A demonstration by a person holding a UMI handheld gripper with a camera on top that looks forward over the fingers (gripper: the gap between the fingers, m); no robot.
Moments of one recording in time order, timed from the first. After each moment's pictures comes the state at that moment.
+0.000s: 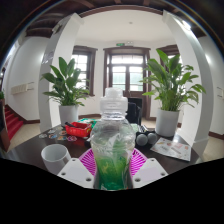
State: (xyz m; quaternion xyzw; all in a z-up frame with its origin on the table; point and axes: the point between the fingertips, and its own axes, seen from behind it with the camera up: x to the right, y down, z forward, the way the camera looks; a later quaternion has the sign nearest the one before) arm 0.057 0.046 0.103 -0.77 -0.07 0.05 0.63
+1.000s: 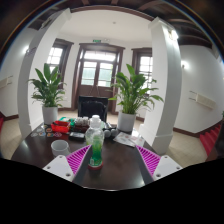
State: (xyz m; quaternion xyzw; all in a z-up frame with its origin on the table) arm 0.114 -0.143 0.195 -0.79 0.04 -0.11 0.60
